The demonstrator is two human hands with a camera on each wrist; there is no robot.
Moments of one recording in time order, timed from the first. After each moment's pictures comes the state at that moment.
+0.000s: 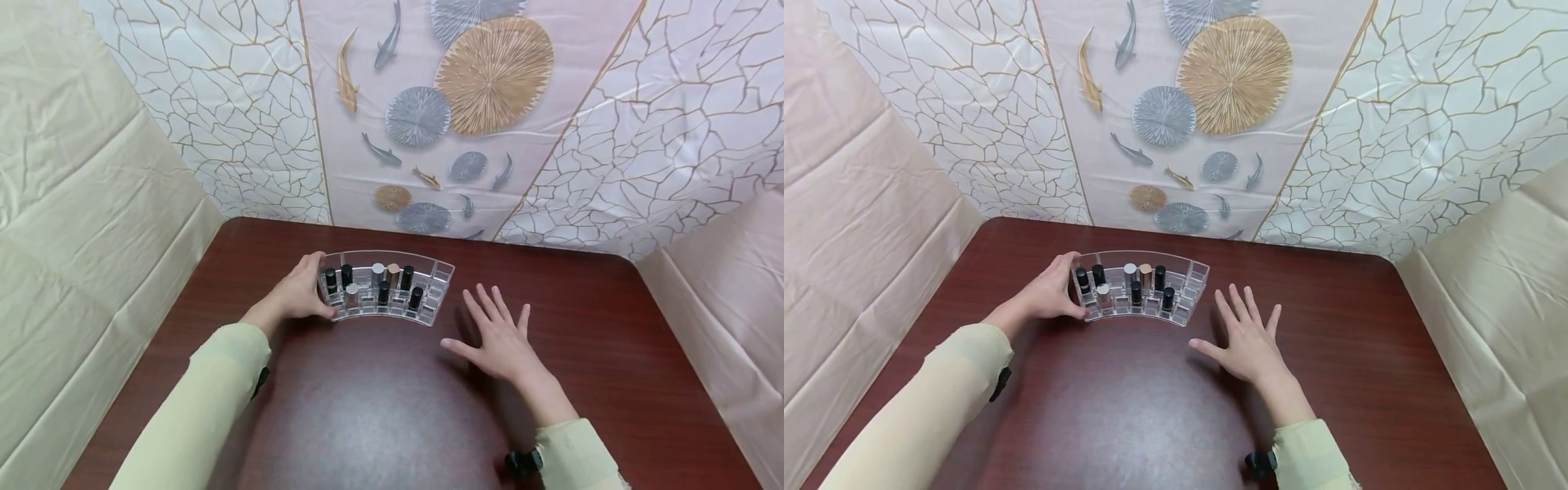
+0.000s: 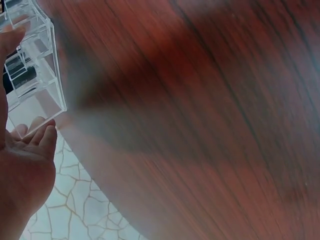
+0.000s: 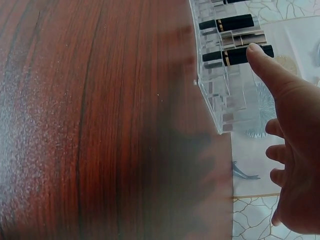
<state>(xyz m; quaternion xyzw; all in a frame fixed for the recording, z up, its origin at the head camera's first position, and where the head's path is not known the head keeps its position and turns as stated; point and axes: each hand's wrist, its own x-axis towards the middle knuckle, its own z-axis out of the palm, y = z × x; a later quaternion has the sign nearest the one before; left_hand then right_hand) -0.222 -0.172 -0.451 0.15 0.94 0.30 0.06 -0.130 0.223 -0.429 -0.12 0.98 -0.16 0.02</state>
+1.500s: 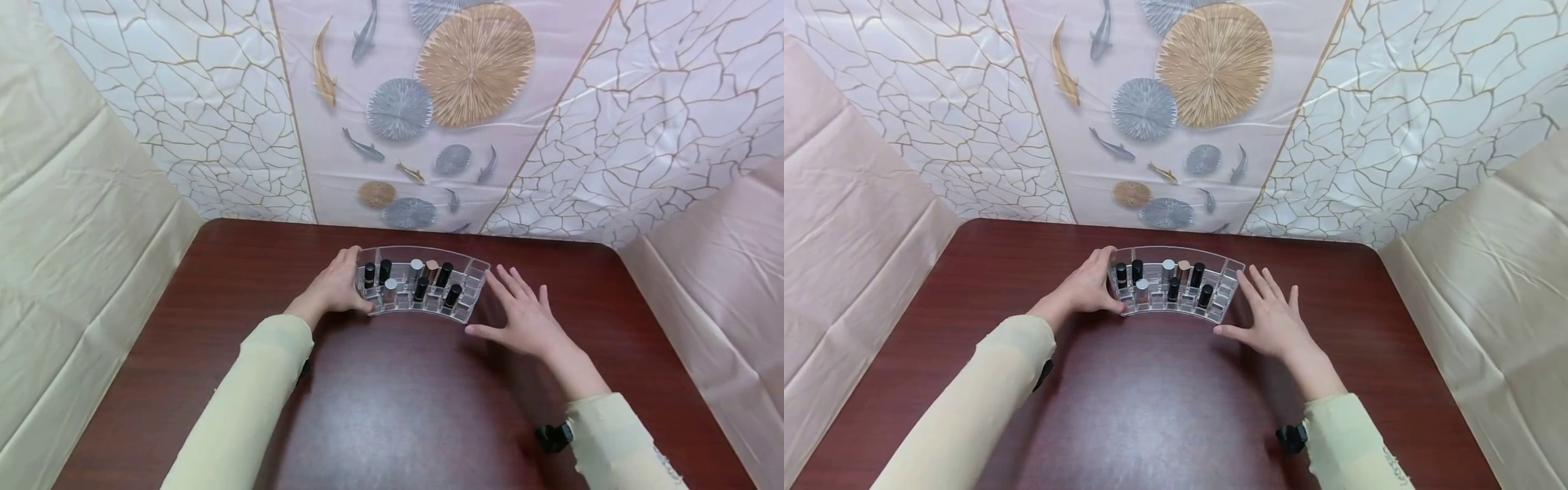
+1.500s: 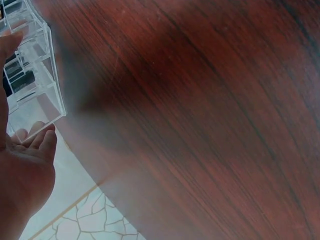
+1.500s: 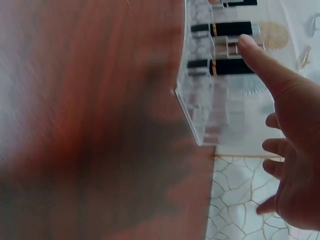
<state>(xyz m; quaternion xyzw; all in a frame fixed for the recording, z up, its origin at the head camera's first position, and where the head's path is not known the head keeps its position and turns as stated) -0.244 -0.083 -0.448 0.17 0.94 0.28 0.11 -0.150 0.278 -0.405 -0.13 0.98 -0.14 0.02</state>
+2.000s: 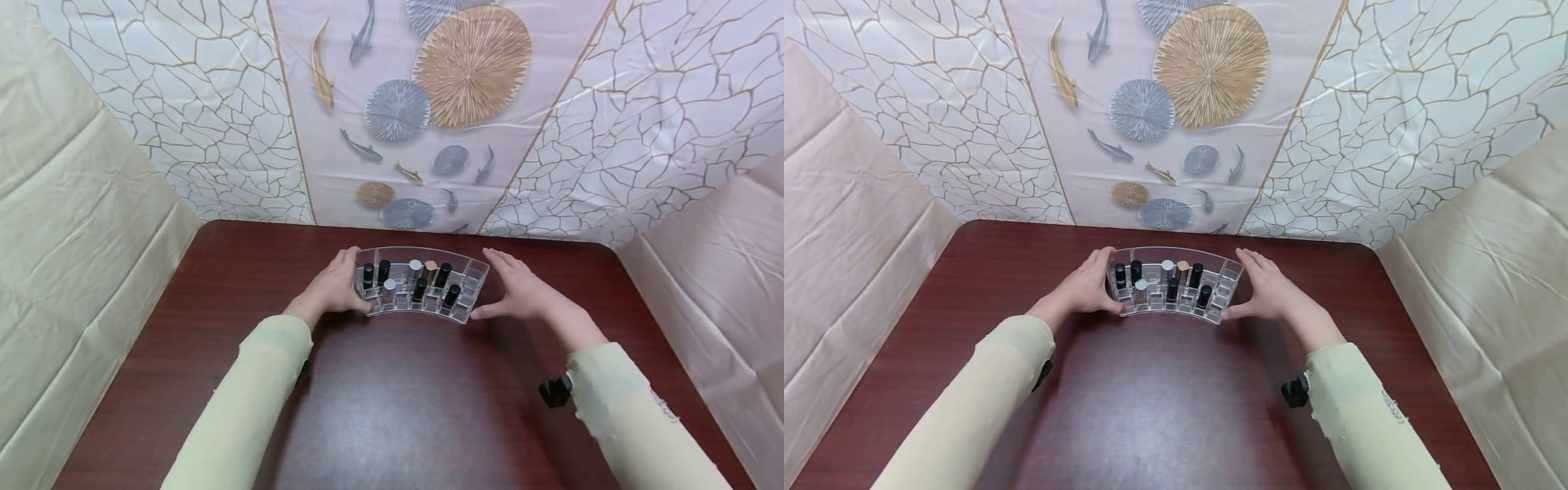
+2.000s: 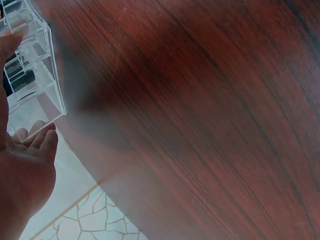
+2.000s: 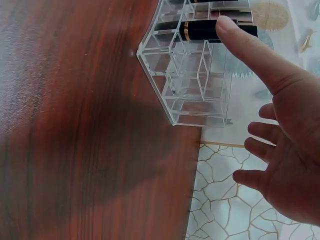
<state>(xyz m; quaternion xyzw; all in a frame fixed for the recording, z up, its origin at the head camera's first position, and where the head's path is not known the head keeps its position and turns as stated) -0.244 -0.083 -0.448 0.17 0.94 0.28 0.10 -0.201 0.291 -0.385 -0.18 0.96 -0.18 0.09</state>
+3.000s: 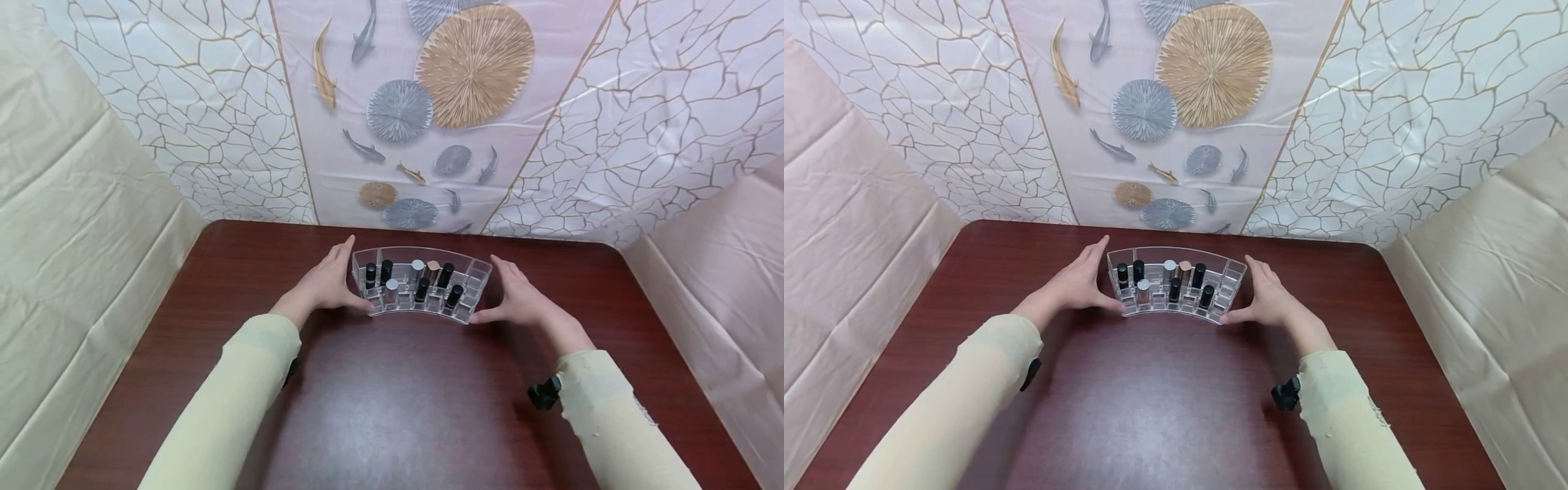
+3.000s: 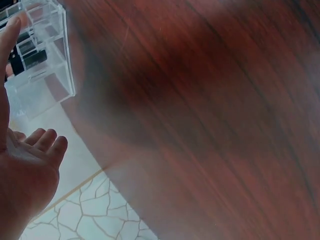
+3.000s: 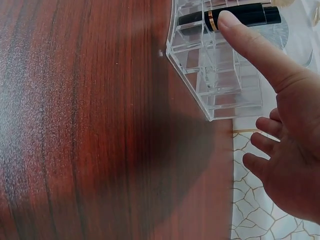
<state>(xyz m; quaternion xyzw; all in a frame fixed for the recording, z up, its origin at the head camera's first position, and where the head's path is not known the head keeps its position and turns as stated) -0.240 -0.102 -0.431 0.18 0.94 0.28 0.11 -0.205 0.294 -0.417 -0.14 0.96 -0.25 0.09</state>
